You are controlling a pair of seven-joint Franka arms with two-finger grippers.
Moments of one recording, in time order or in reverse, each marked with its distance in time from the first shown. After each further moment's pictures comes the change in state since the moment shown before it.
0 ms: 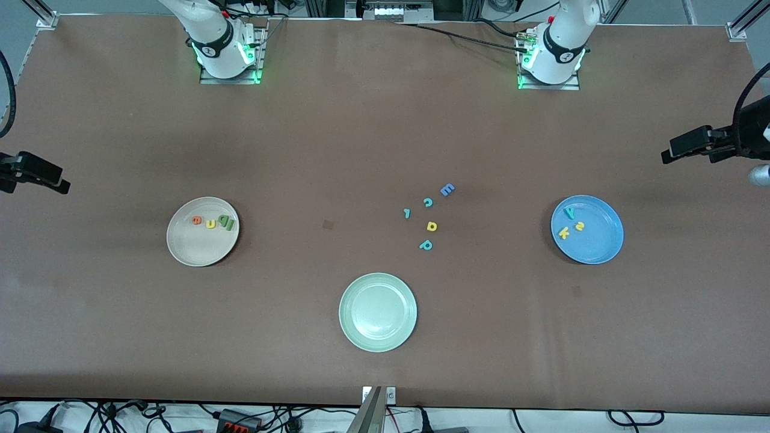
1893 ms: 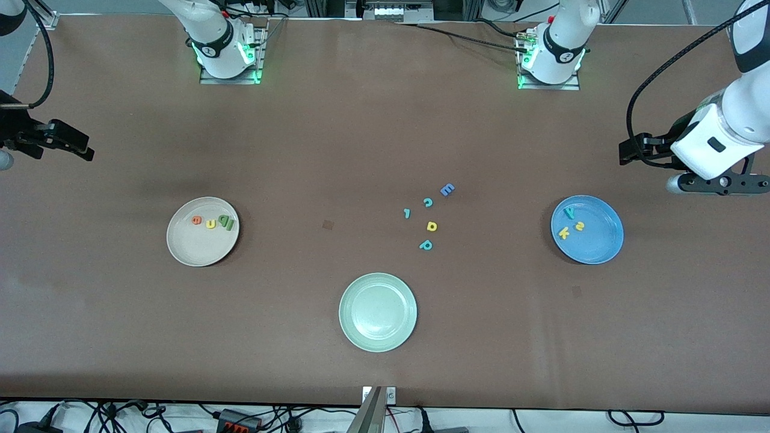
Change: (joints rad) left arm -0.151 0.036 -0.014 -0.003 0.143 -0.027 -0.065; right arm 0.000 -0.221 0.019 -0.324 -0.021 0.088 0.023
